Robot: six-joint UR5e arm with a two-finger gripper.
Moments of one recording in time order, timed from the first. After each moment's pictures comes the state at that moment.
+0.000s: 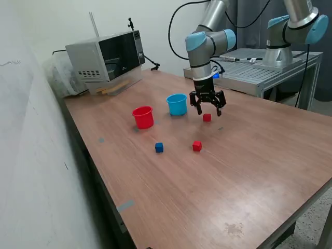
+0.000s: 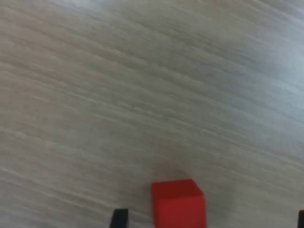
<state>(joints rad) -0.11 -0.97 1.81 -2.37 -1.48 2.69</state>
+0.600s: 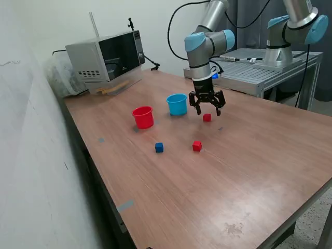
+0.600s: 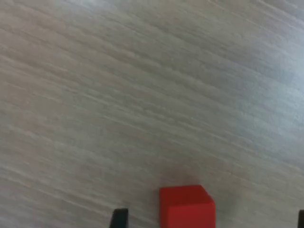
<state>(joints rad) -0.11 -0.97 1.81 -2.37 -1.48 2.65</state>
